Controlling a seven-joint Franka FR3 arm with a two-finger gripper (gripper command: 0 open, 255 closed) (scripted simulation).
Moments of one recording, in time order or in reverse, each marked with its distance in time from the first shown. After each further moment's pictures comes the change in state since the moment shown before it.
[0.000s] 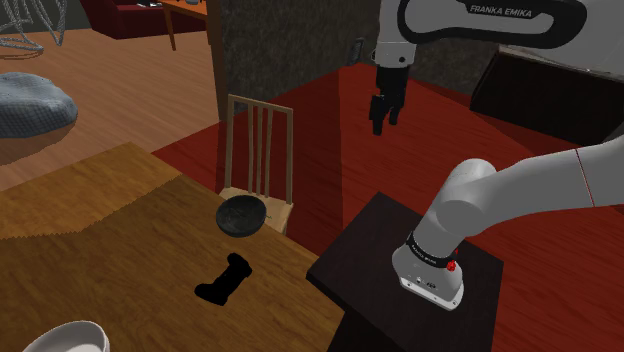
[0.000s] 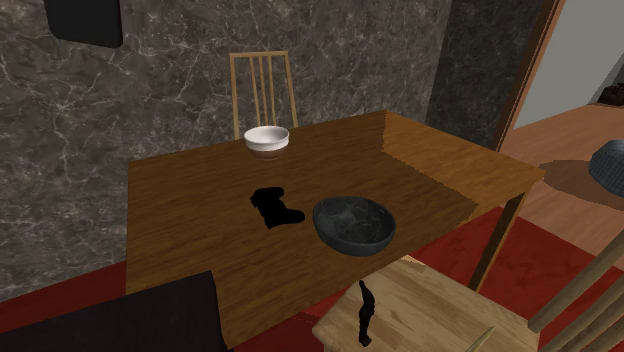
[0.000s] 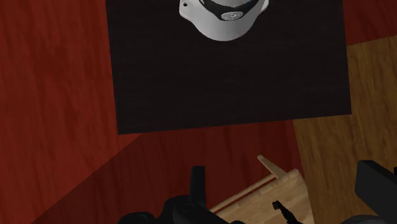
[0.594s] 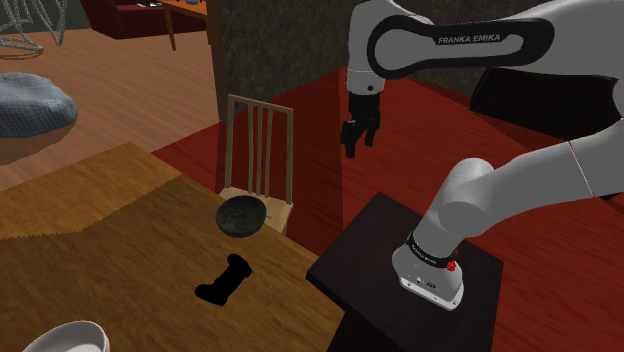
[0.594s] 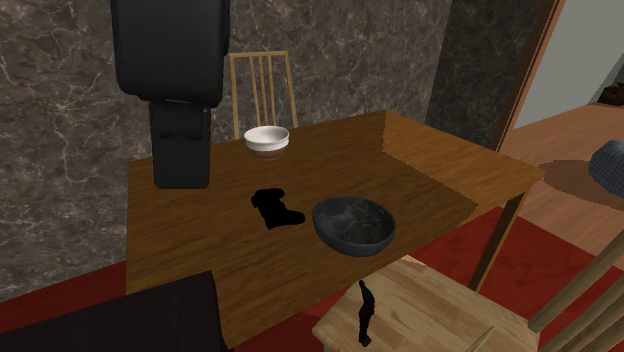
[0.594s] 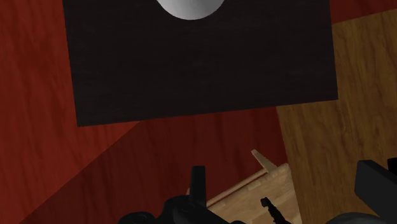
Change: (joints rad) arm 0.050 0.082 0.120 -0.099 0.093 0.193 0.141
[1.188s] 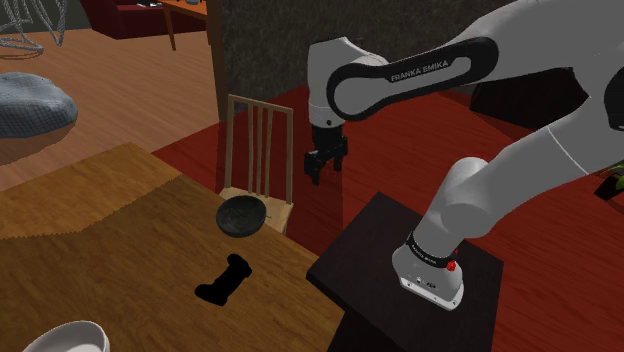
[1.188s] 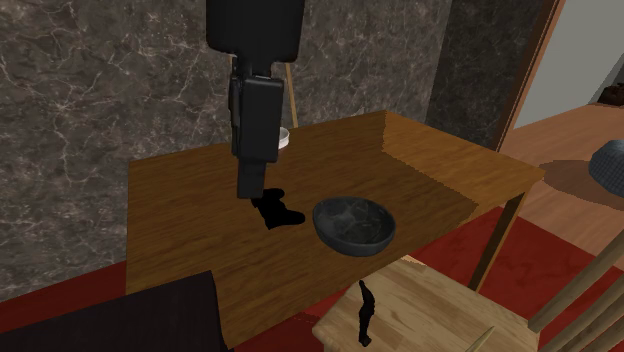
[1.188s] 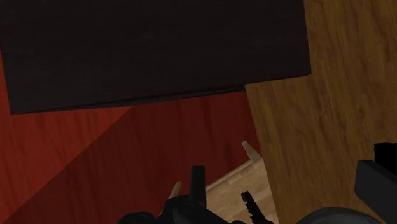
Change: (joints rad) arm 0.057 0.226 0.153 -0.016 0.081 0.264 0.174
